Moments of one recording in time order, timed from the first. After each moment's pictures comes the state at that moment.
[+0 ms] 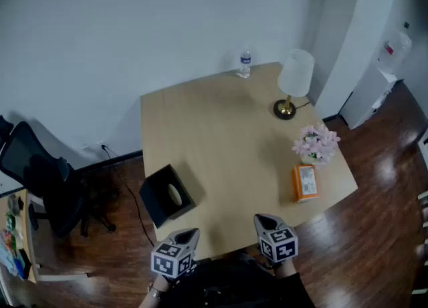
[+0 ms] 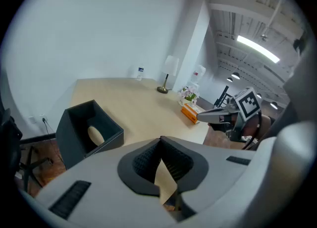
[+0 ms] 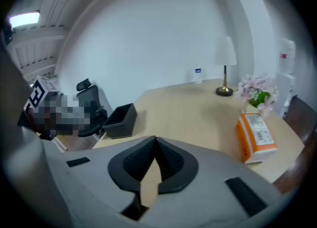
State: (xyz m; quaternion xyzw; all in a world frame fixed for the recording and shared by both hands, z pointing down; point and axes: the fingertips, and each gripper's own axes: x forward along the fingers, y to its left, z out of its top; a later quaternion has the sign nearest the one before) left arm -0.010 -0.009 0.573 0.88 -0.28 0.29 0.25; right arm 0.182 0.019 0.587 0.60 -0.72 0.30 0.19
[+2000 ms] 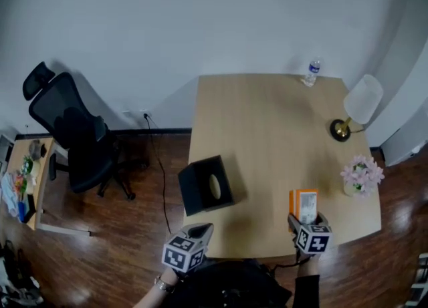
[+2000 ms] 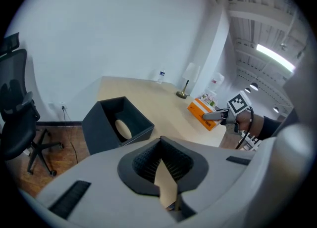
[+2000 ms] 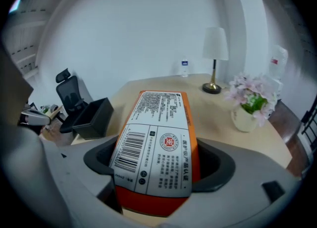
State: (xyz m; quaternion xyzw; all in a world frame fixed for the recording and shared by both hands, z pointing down) left arm -0.075 -0.030 0.581 0.84 -0.39 0.26 0.29; right arm 0.242 -0.049 0.626 0.62 -0.67 0.32 0.25
